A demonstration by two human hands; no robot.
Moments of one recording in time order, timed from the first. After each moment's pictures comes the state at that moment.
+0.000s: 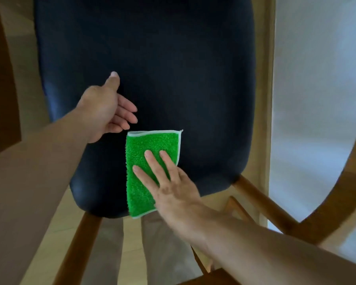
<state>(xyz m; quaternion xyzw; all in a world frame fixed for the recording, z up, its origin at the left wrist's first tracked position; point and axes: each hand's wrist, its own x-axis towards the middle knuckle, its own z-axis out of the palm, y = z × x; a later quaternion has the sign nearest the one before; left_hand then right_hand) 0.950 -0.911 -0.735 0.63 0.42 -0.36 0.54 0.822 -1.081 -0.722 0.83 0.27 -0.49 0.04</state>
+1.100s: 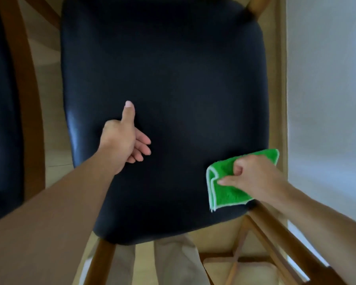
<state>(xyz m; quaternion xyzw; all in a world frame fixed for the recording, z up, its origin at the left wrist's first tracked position) 0.949 -0.916 -0.750 0.67 0.43 -0.31 0.52 0.930 -1.198 -0.722 0.91 0.02 -0.41 -0.03</state>
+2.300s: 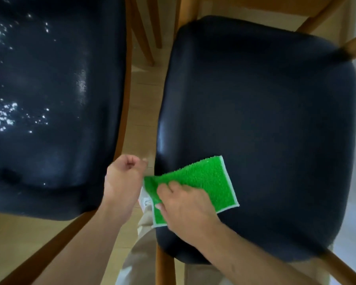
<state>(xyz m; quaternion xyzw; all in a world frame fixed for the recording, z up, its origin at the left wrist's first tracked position) 0.855 -0.793 -0.751 0.63 0.54 -0.12 0.55 0.863 -0.939 -0.738 0.89 0.37 -0.23 -0.09</state>
